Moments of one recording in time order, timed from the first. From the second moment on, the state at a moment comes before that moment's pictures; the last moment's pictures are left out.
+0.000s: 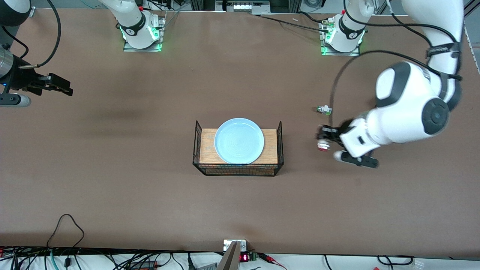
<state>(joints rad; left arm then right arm) -0.14 0.45 -0.19 -1.39 -0.36 1.77 -0.17 0.06 0.01 -0.08 -1.68 -0.01 1.59 -0.01</state>
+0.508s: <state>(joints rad) -0.40 0.55 -0.23 -1.38 -0.39 2.21 -0.61 0.06 0.01 -0.08 -1.68 -0.01 1.59 -0.01</state>
